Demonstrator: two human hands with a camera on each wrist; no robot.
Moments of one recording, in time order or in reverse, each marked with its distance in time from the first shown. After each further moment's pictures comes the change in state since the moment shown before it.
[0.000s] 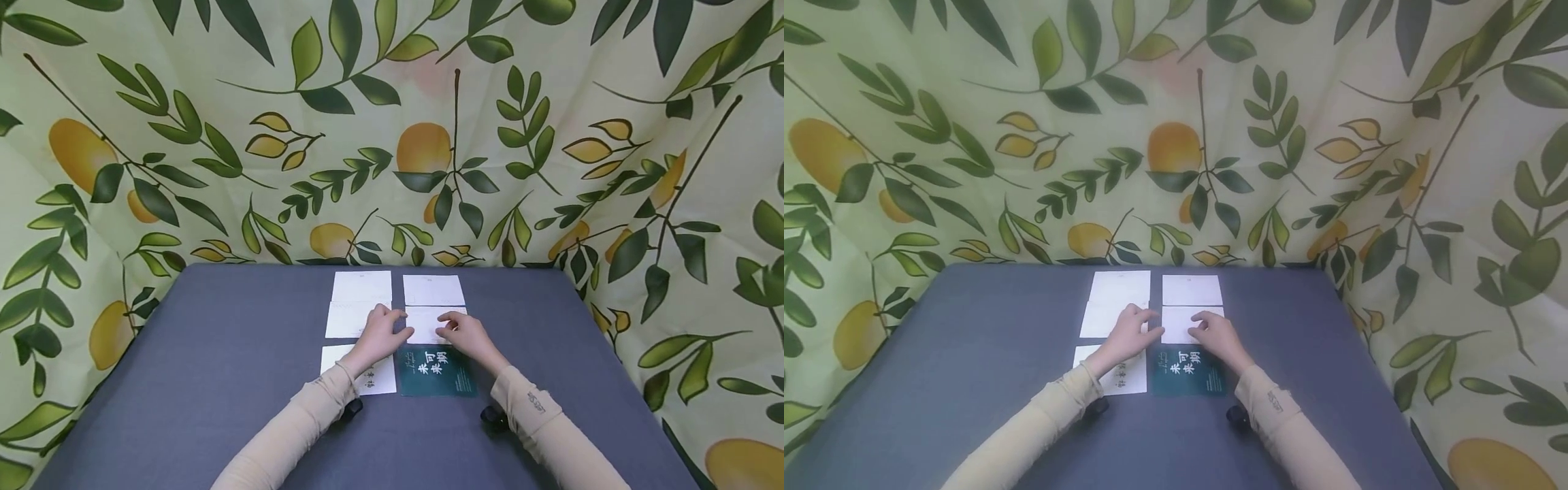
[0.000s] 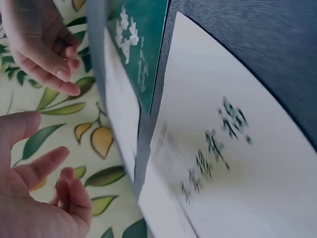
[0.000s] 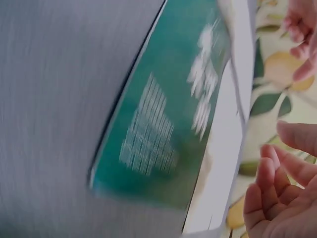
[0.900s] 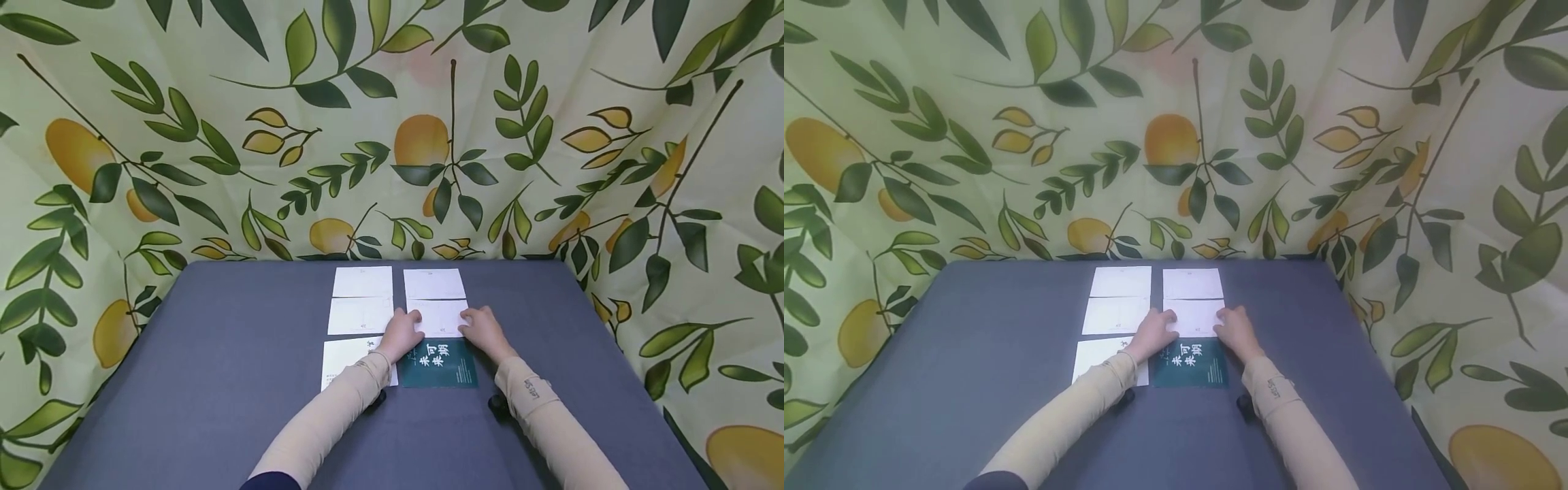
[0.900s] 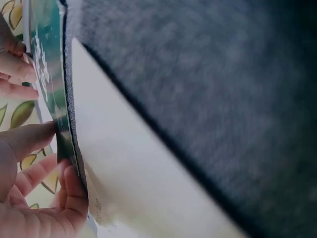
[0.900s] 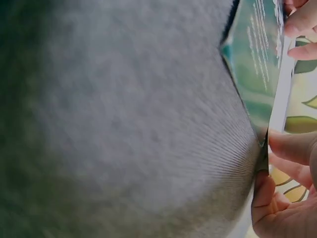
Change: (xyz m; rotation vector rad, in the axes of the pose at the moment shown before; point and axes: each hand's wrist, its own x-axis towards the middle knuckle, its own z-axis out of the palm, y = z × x) left_hand 0.028 -0.002 0.048 0.142 -0.031 -0.046; right_hand 0.016 0.047 0.002 -0.179 0.044 0.109
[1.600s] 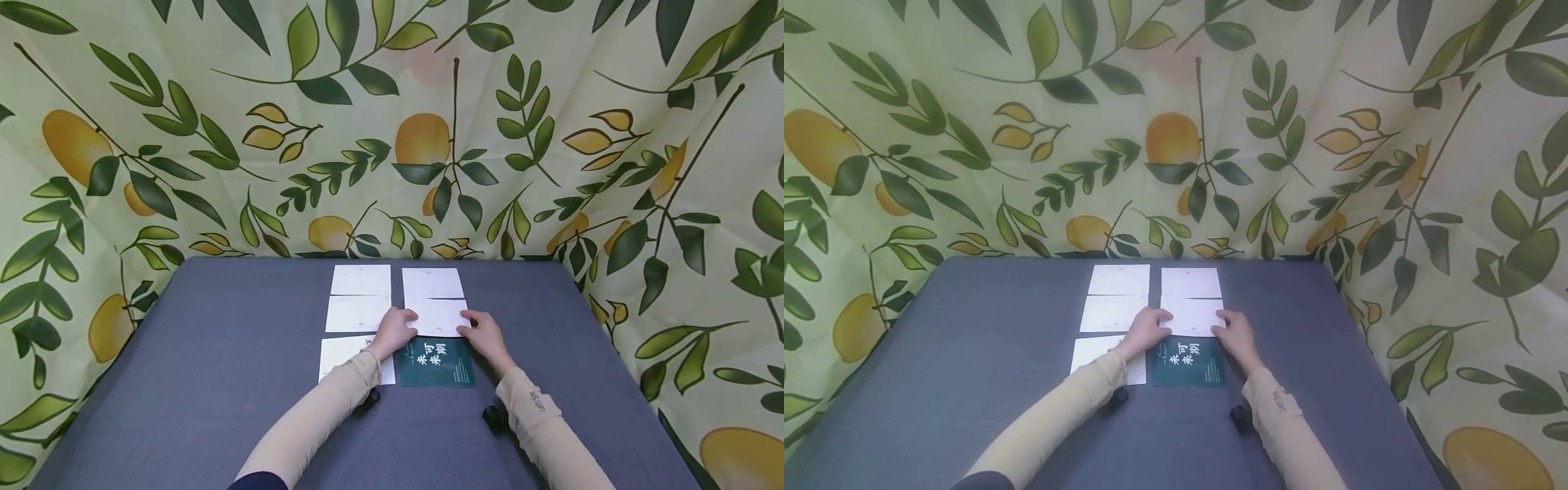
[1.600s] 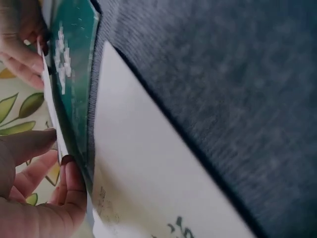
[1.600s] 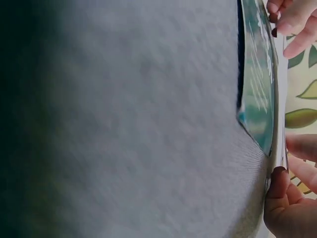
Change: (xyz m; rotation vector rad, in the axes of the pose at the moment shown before) left_hand -0.005 -0.004 -0.011 -0.181 -0.009 -0.023; right_hand -0.013 0.005 0.007 0.315 0.080 0.068
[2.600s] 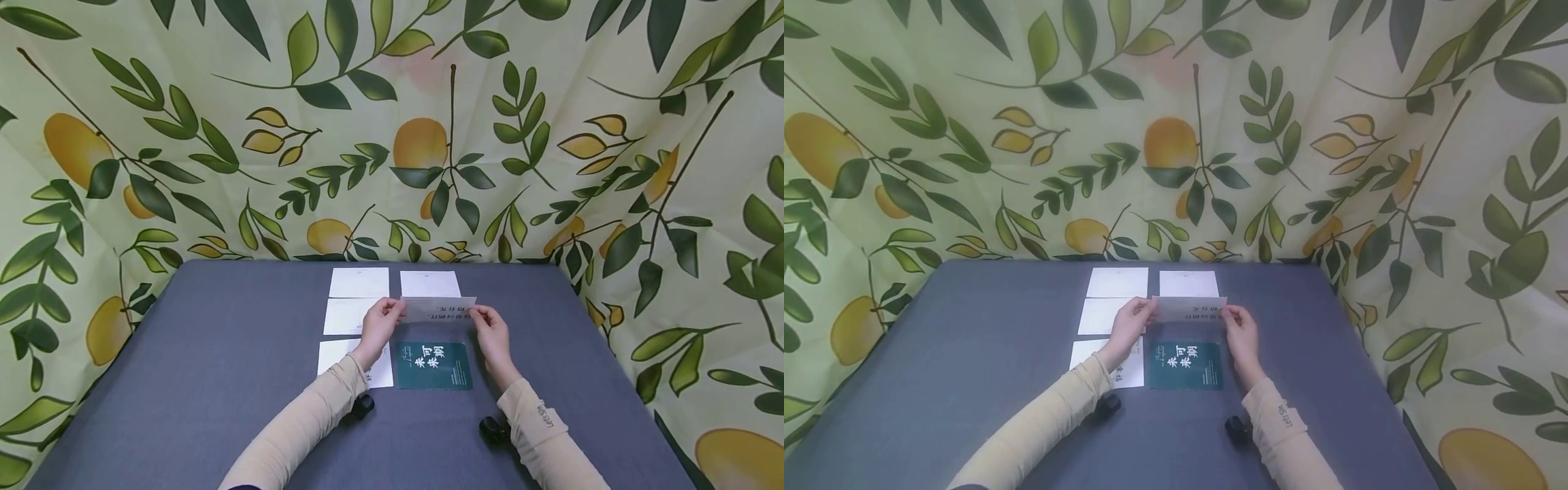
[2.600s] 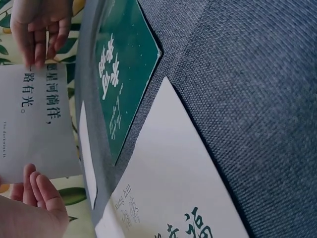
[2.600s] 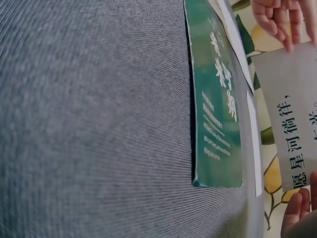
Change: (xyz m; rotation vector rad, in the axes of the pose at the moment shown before) left_hand -0.007 -0.003 -0.015 -0.625 0.231 -0.182; right_hand 0.012 0.028 0.013 0.524 0.297 0.106
